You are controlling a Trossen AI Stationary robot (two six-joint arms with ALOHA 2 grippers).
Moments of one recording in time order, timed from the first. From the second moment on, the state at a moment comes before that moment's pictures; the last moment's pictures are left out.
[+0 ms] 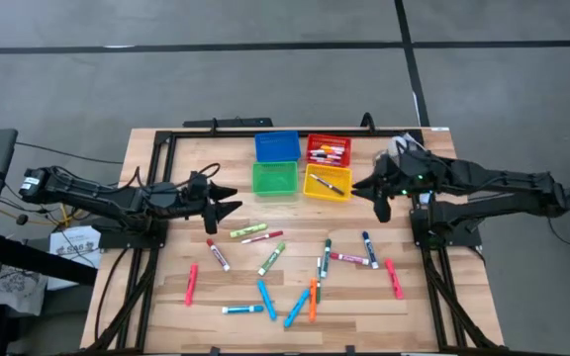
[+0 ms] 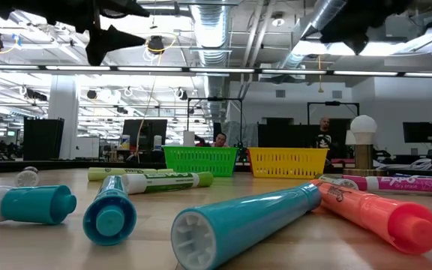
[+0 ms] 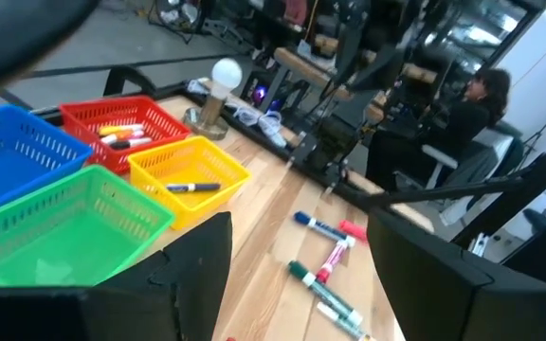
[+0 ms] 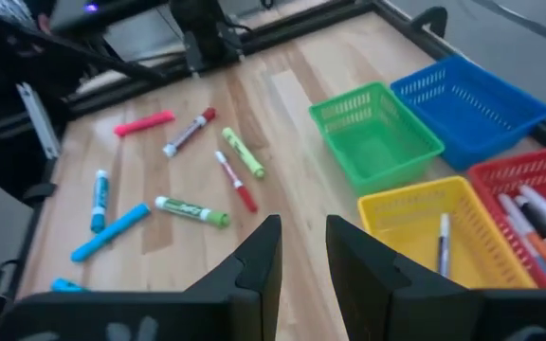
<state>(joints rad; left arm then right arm) -0.18 0.78 0.46 0.19 -0.40 -0.51 -0.10 0.78 0.79 -0.52 -0.02 0.23</state>
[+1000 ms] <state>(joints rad) -0.10 1.28 0.85 -0.15 0.03 -0.60 -0.09 0.14 0.45 -0.36 0.01 0.41</state>
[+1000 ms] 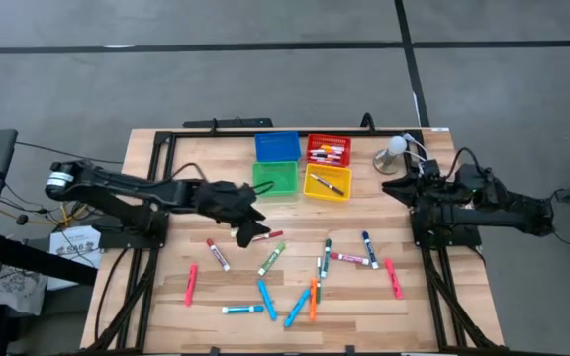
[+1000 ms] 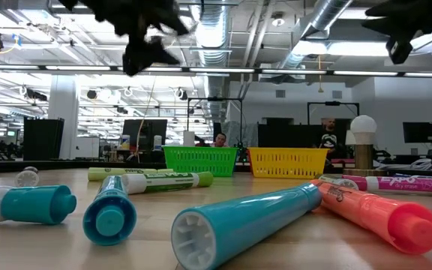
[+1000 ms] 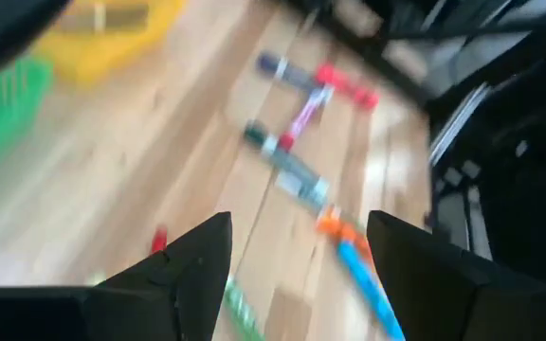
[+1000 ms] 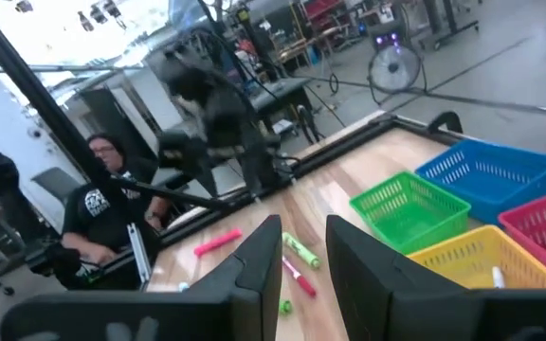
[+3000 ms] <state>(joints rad) -0.19 1.80 1.22 -0.63 -0.06 -0.65 -0.09 0.13 0.45 -0.41 0.00 0.41</state>
